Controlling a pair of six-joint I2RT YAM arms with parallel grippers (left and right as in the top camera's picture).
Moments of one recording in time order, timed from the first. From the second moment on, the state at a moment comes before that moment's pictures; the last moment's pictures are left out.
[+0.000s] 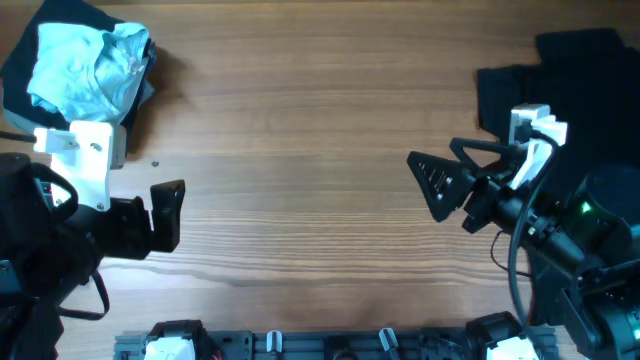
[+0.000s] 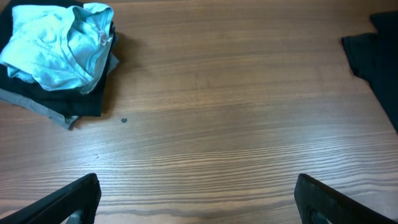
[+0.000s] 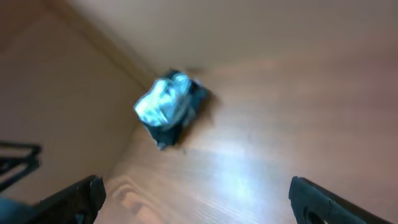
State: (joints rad) left arm 0.03 1.06 1.86 -1.59 0.17 0.07; right arm 0.25 0.80 1.21 -0.77 -0.45 0.54
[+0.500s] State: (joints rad) left arm 0.03 1.06 1.86 -1.59 0.17 0.07; right arm 0.24 0.65 1.17 -0.74 -0.27 0.16
